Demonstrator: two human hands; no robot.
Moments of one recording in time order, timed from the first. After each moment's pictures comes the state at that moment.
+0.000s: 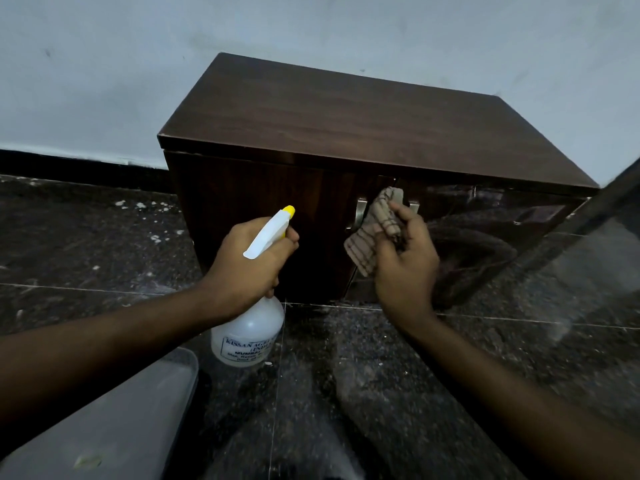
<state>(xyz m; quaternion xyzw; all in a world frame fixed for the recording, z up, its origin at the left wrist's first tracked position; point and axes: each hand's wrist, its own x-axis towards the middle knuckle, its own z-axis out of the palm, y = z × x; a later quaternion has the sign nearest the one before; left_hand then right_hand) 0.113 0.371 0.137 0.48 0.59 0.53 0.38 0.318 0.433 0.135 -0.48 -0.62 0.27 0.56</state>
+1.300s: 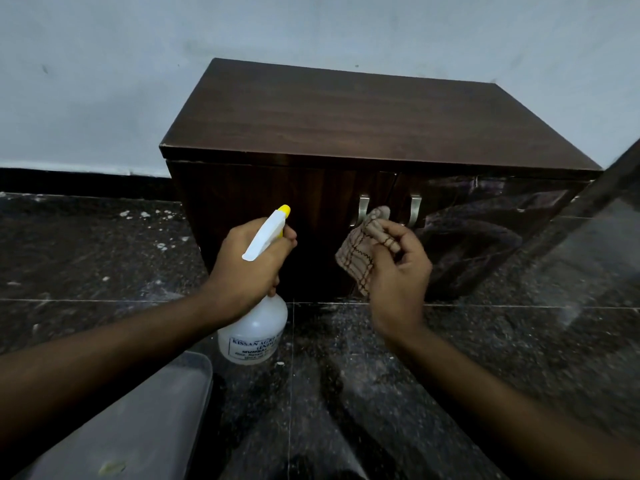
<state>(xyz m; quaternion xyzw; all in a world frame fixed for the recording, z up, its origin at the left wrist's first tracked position) 0.104 0.371 0.138 0.49 0.60 0.53 0.35 0.298 0.408 0.128 -0.44 -0.46 0.45 0.63</state>
